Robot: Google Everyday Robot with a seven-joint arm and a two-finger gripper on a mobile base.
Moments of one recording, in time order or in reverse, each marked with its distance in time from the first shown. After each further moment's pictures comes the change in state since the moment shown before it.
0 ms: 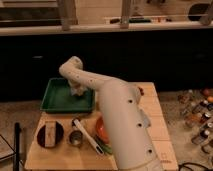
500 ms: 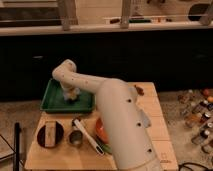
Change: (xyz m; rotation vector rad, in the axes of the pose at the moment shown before) arm -0.044 0.021 -0.003 -0.008 -0.060 -0.089
